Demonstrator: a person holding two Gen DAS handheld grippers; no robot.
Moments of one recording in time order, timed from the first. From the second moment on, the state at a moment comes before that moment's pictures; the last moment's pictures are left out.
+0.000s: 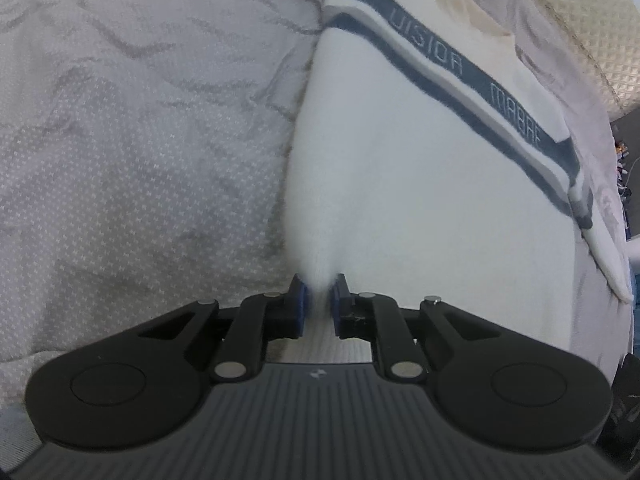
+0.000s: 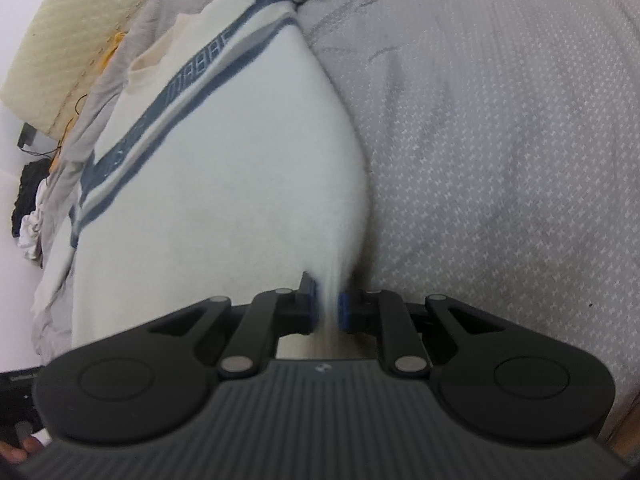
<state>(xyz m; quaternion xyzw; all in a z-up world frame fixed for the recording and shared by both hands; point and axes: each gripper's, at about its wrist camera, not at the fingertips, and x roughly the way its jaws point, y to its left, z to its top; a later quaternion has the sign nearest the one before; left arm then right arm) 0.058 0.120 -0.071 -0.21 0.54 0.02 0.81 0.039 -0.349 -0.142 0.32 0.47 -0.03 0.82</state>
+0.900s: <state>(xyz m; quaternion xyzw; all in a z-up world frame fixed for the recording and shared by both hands) 0.027 -0.004 0.038 -0.03 0.35 -0.07 0.94 0.002 -0.322 -0.046 0.13 0.23 -0.02 0.96</state>
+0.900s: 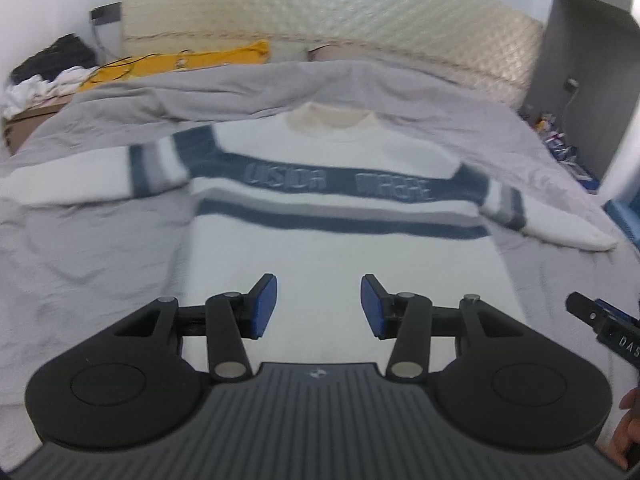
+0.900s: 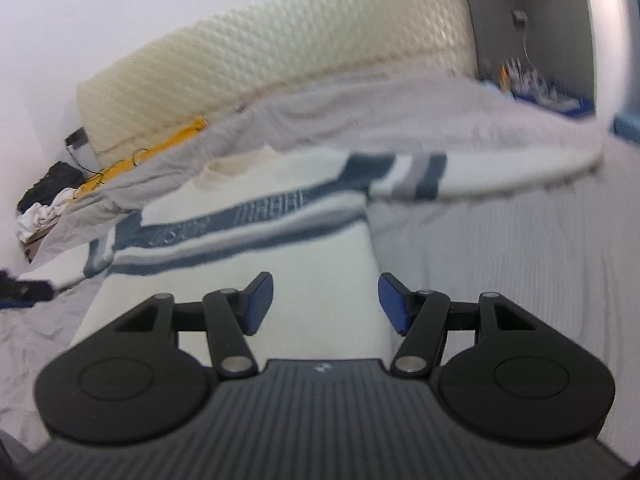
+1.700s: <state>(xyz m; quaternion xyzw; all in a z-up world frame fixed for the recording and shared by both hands) 0.038 -0.040 -0.034 -0.03 0.33 -0.10 0.94 0.049 -0.352 -0.062 0.18 0.26 -0.12 0.94</state>
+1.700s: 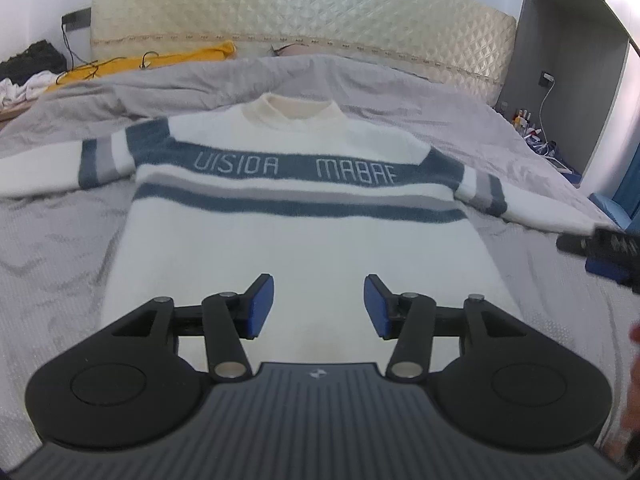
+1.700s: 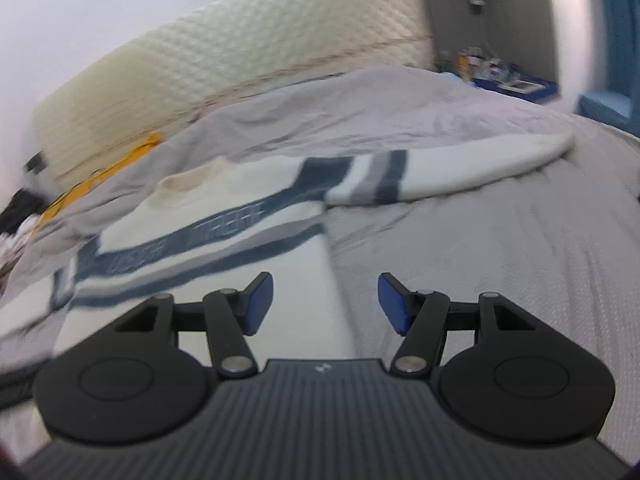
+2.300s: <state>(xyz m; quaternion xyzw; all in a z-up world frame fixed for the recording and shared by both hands) 0.057 -0.042 -0.059 -0.05 0.35 -0.07 0.93 0.162 -0.459 -0.109 0.17 0.26 -0.24 0.92</state>
